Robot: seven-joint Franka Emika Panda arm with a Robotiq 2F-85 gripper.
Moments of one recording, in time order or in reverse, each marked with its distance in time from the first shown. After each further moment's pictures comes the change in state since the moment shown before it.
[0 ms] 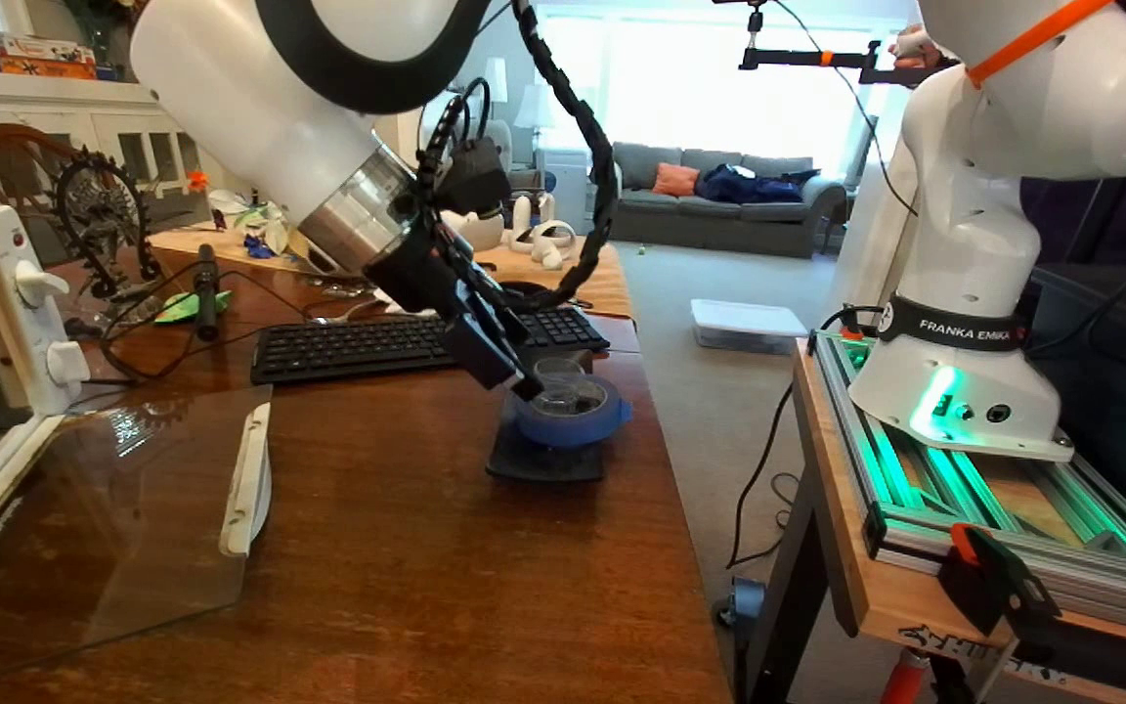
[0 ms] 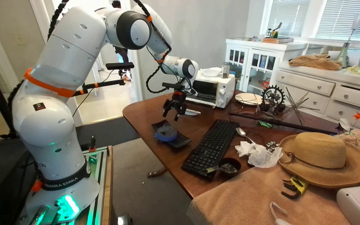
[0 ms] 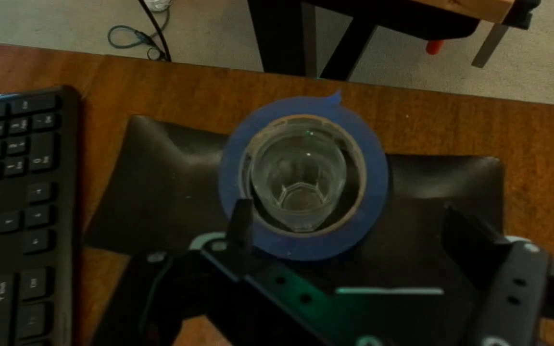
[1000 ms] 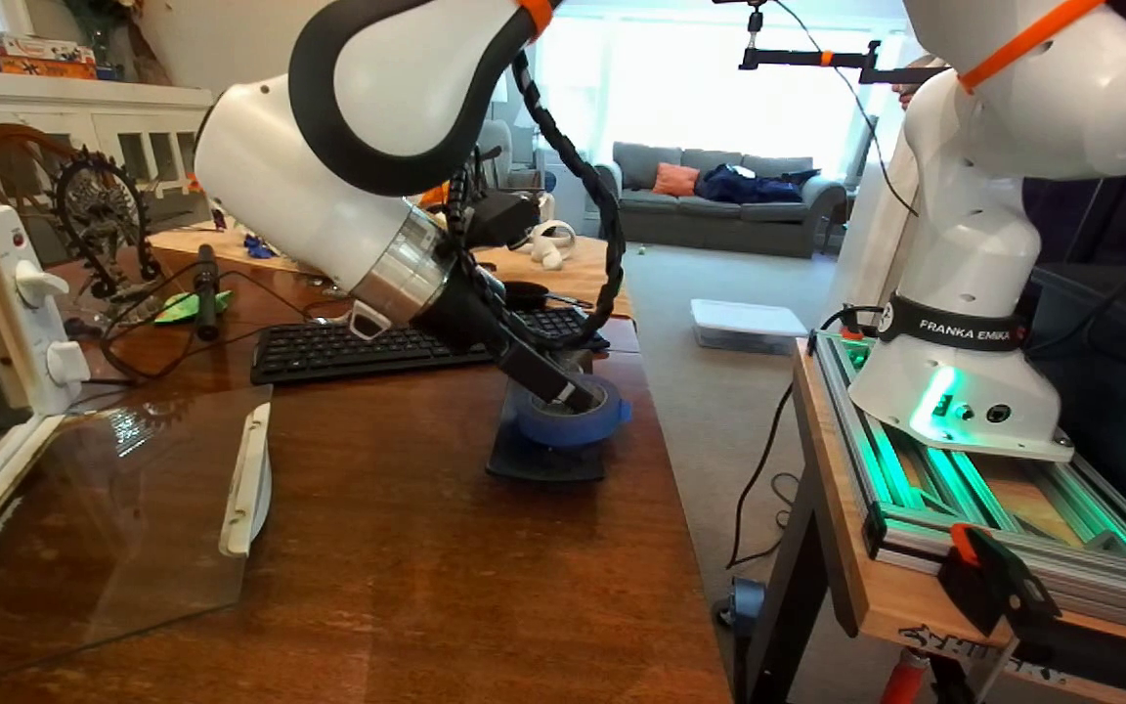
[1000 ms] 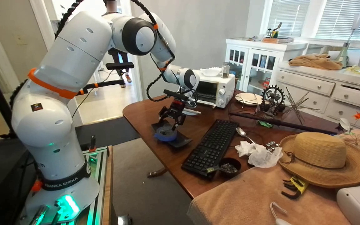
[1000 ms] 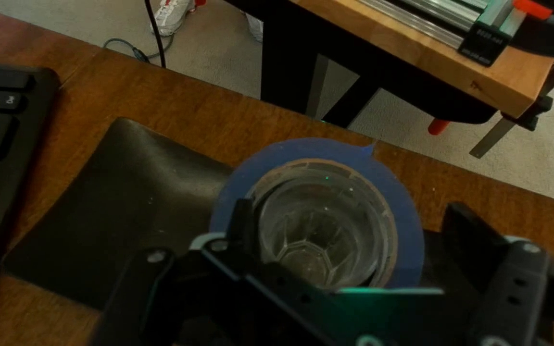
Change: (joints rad) arm -0.044 0.065 0.021 -0.036 -0.007 -0.048 -0.228
